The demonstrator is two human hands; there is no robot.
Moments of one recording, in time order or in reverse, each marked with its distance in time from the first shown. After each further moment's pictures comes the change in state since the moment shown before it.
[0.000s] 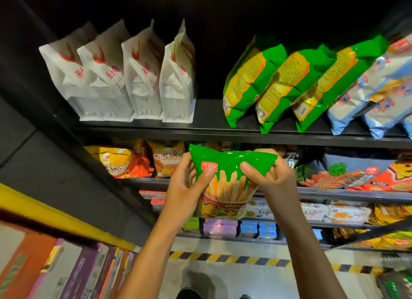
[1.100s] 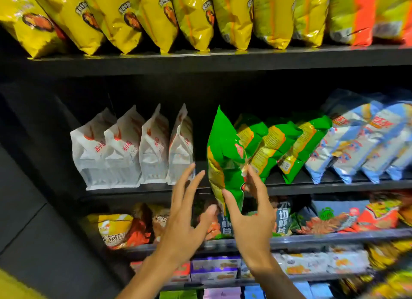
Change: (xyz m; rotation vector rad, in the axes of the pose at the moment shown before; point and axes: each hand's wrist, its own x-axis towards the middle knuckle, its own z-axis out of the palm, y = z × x) left_hand 0.044 0.044 -0.041 0.607 -0.107 0.555; right_hand 0.015 -0.029 0.088 -0.240 0.457 -0.450
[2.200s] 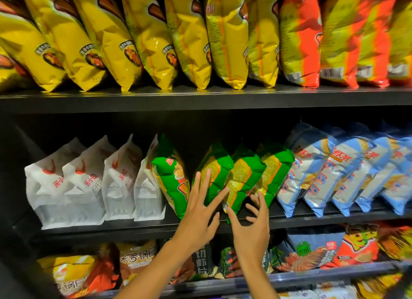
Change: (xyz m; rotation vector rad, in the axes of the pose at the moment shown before) left_hand 0.102 -0.033 0.112 0.370 -0.135 0.298; right_hand 0.078 0.097 -0.040 -0.162 0.155 0.209
